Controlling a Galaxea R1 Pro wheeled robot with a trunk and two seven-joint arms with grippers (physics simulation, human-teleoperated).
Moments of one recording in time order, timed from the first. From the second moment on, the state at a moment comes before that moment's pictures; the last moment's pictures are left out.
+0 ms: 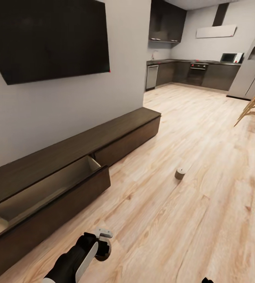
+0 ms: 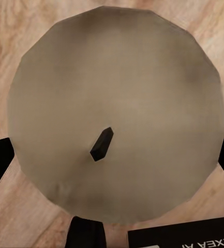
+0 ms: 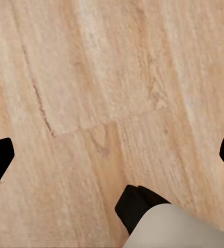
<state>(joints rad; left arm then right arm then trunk) -0.44 -0.05 -0.39 -0.85 0.30 0.77 0.26 0.00 0.03 -0.18 -1.16 -0.75 0.21 -0.71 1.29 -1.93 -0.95</state>
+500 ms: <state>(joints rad) -0.44 -0.05 -0.39 -0.85 0.30 0.77 0.25 0.00 0.03 -0.18 -1.16 -0.75 0.21 -0.71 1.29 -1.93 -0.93</state>
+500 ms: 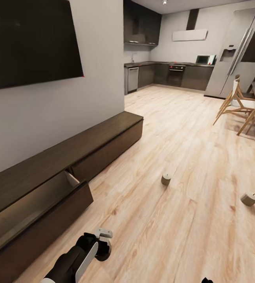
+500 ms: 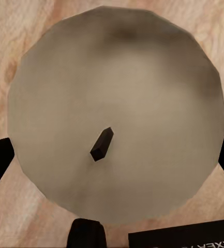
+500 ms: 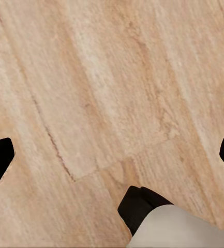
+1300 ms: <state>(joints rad) -0.44 -0.05 -0.39 -0.84 0.30 0.77 0.25 0.00 0.03 -0.18 -1.16 -0.75 0.21 -0.71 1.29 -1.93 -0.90</state>
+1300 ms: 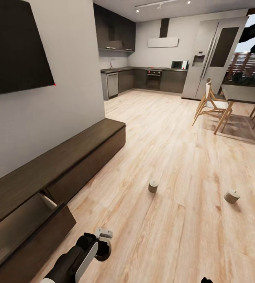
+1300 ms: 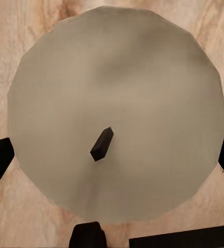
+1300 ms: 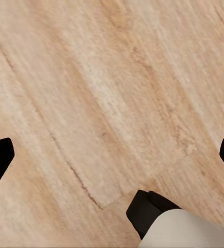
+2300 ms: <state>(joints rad) -0.44 -0.05 -0.39 -0.85 0.30 0.77 0.25 0.00 0.03 -0.07 -1.16 -0.74 0.21 -0.72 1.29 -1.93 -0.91</state>
